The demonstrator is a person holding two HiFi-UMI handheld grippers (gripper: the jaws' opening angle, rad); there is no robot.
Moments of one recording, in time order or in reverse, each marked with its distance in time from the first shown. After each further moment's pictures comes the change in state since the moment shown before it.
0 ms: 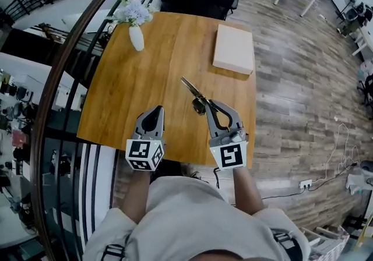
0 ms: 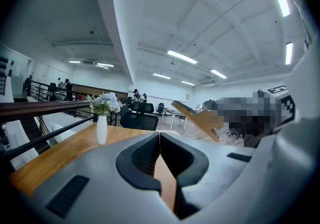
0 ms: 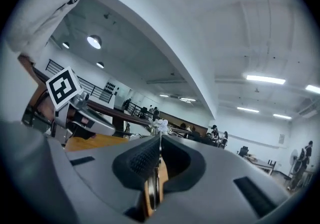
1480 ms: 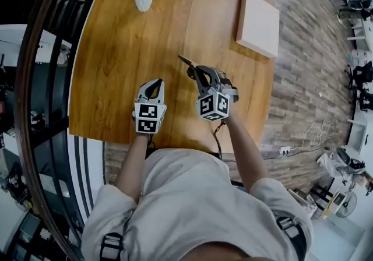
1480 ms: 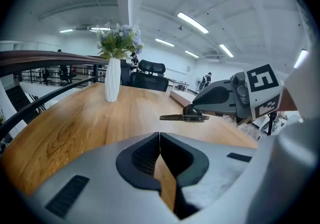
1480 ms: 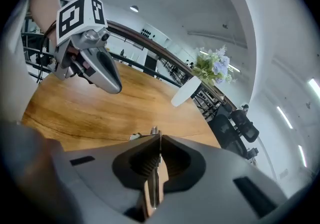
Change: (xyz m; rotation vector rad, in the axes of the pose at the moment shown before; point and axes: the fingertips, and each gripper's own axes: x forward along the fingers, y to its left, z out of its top) left arm 0.080 0.178 -0.189 -0.063 0.369 -0.060; right arm 0.226 0.145 -0.193 -0.342 0.516 0.319
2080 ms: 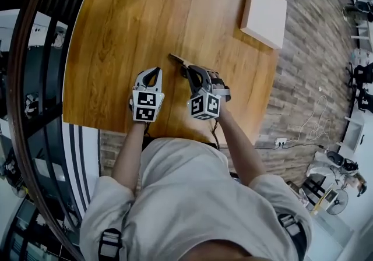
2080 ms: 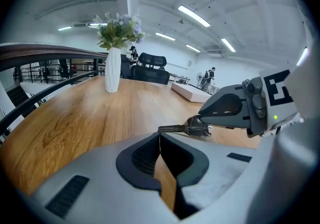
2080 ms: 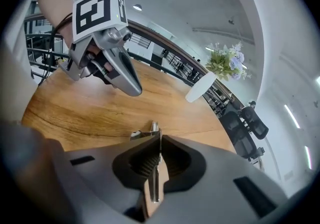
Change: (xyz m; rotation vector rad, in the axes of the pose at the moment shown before) left arm 0.014 0.000 -0.034 0.021 0.063 0.017; right arm 0.005 0.068 -0.017 -0.016 0.024 0.070
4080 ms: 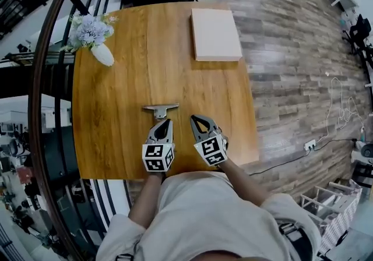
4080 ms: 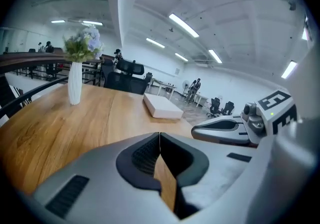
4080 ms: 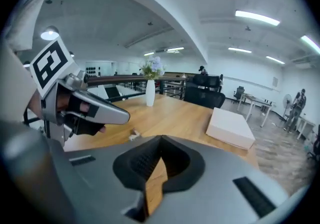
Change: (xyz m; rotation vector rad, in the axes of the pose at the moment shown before) left arm -0.006 -0.169 0.054 -0.036 -0.072 -0.168; right arm -0.137 -0.035 -0.087 0.769 -0.133 -0.165
